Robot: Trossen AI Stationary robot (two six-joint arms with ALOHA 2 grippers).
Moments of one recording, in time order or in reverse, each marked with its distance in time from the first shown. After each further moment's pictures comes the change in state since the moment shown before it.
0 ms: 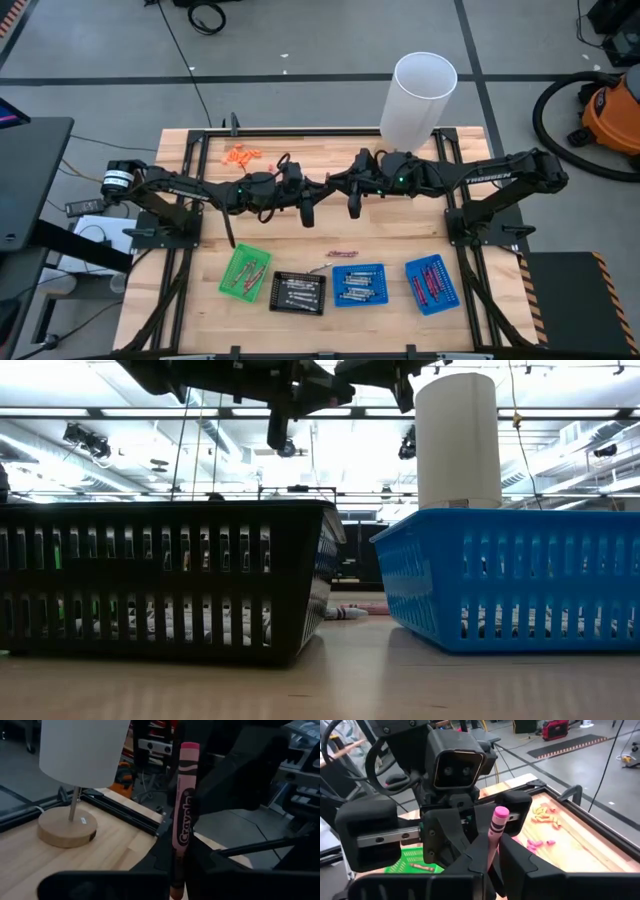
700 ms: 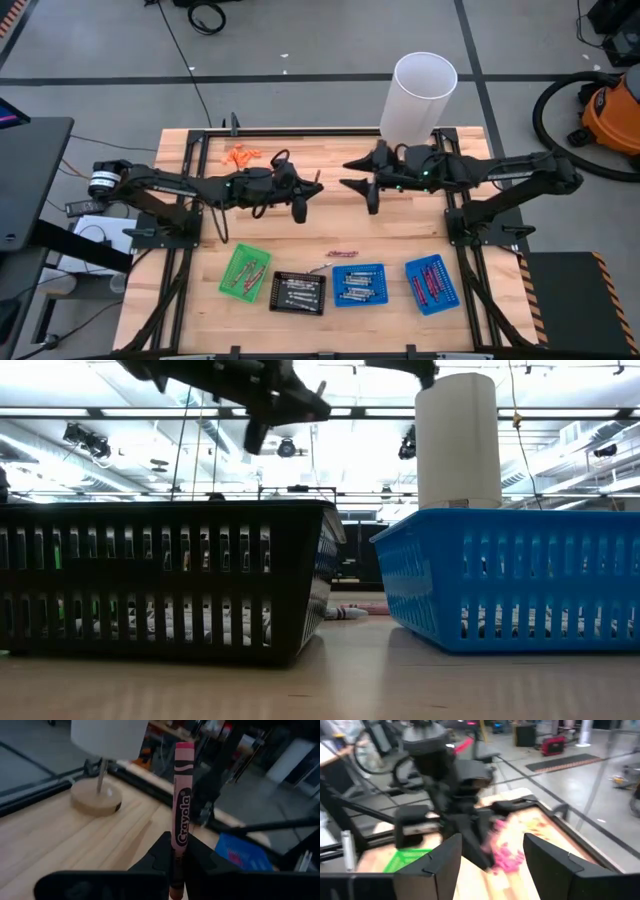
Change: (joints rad) left arm 0.006 -0.118 -0.002 -0.281 -0.004 -0.033; right arm 0.004 -0.146 0.002 -0.111 0.027 -0.083
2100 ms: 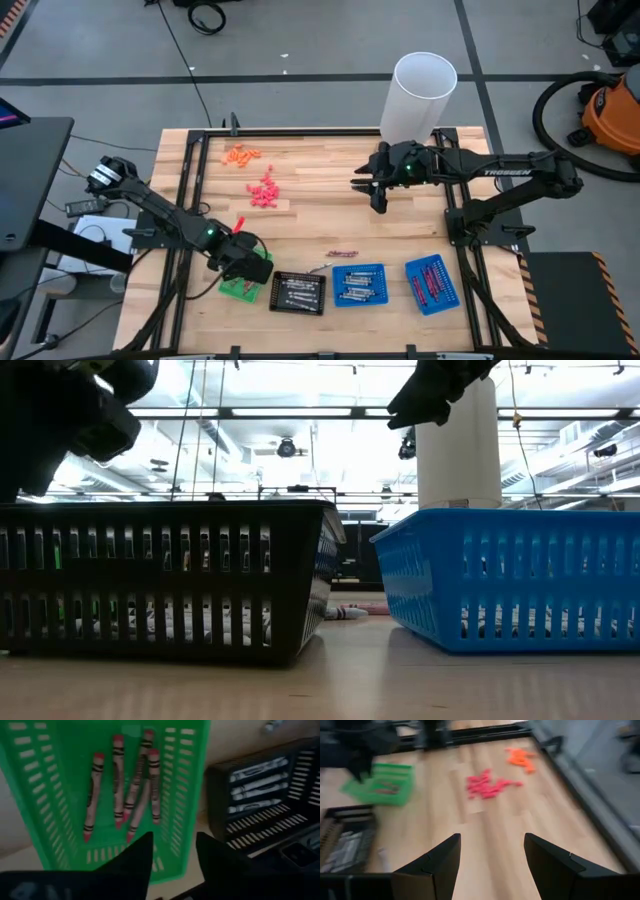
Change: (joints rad) left arm -0.520 -0.013 -0.001 -0.979 0.314 -1.335; right arm -0.123 0.007 -0.003 -0.357 -0.125 -0.122
